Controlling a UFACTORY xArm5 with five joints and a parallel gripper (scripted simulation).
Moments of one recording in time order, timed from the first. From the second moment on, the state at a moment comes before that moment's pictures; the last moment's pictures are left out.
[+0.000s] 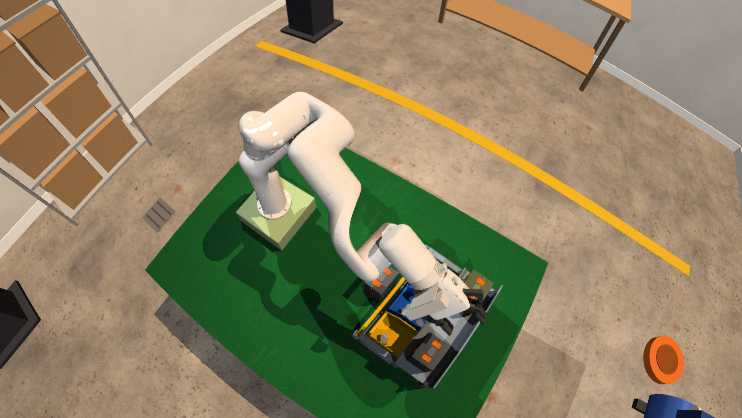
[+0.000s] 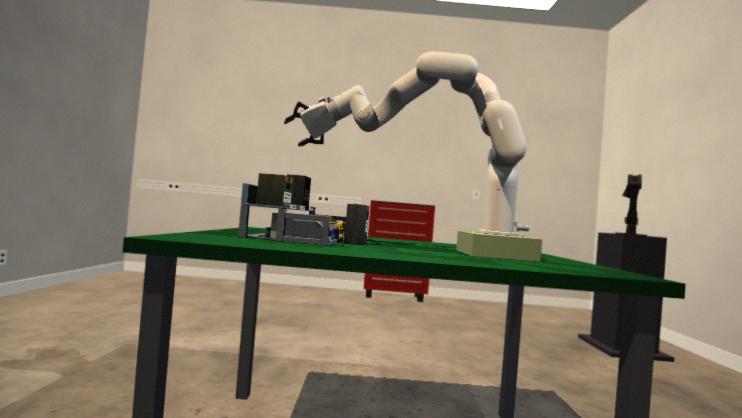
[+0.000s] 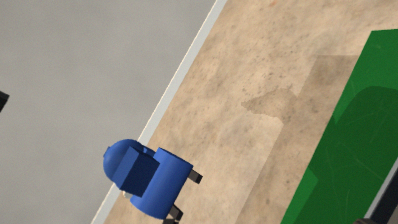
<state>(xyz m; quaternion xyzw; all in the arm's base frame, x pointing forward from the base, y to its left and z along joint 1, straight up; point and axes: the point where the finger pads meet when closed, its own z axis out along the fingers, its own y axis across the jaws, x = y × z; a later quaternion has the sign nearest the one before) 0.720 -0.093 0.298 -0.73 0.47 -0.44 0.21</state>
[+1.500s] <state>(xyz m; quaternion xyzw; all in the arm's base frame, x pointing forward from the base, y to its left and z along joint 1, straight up) 0.602 -0.083 0.298 -0.73 0.47 -0.44 0.21</state>
